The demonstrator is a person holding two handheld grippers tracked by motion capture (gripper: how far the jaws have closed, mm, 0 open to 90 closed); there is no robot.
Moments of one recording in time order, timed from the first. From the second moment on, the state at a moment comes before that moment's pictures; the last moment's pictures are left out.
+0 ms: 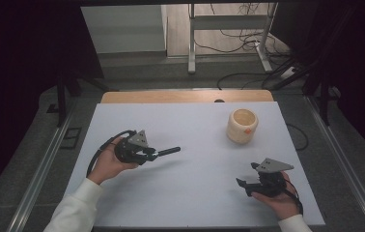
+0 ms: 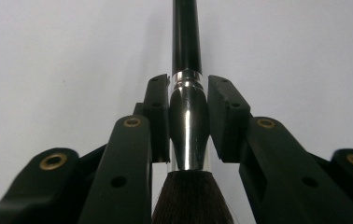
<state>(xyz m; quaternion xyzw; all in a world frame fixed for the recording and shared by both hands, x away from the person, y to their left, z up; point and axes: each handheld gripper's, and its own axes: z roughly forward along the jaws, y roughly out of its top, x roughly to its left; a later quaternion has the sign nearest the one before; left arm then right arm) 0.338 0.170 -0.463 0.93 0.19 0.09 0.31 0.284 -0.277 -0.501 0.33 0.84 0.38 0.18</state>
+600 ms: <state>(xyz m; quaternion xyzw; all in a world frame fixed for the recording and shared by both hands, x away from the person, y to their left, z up) 0.318 0.160 -0.461 0.92 0.18 0.09 0.33 0.288 -0.243 -0.479 0.28 0.85 0.40 0.19</state>
